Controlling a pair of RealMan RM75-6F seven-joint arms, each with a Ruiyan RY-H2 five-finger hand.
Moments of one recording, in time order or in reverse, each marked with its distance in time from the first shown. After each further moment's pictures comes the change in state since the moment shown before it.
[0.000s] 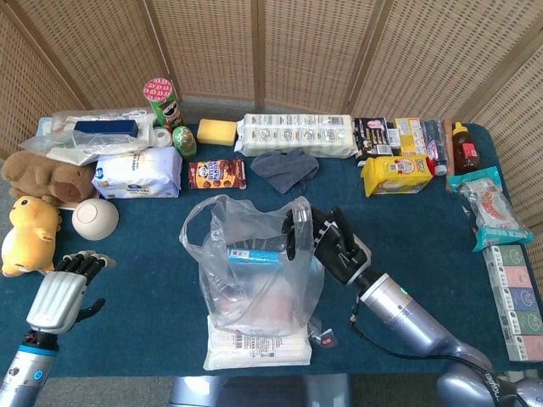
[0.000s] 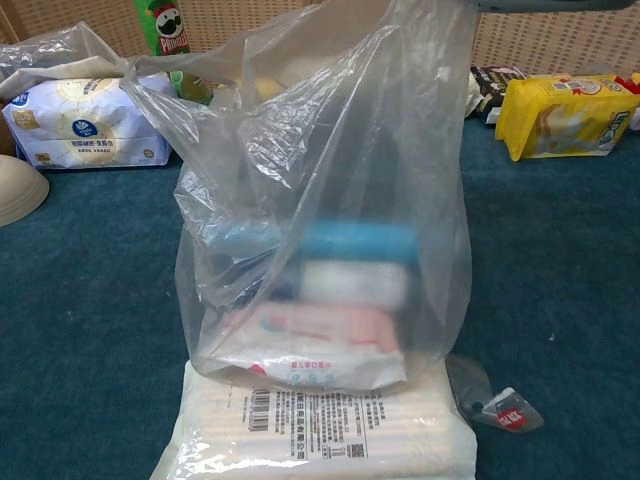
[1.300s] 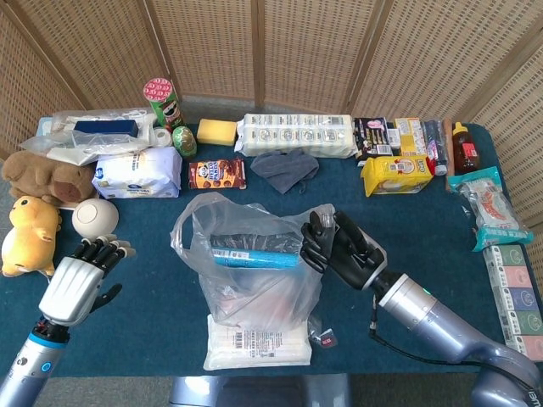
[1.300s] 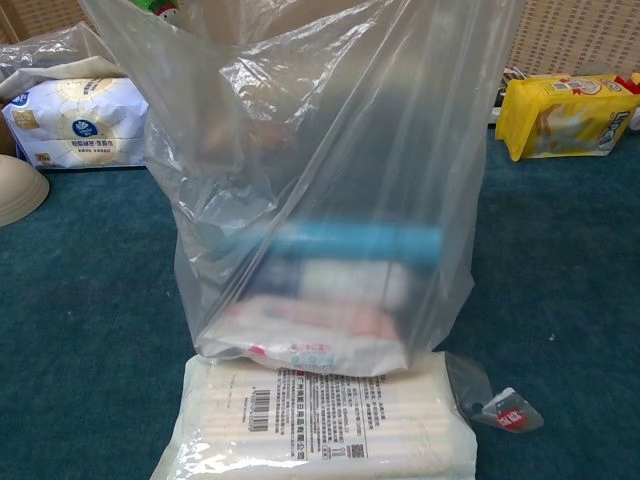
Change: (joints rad) left arm -0.078 0.019 -0.046 -0.003 0.168 0.031 0.002; right arm -0.030 0.235 0.099 -0.092 -0.087 -0.086 0.369
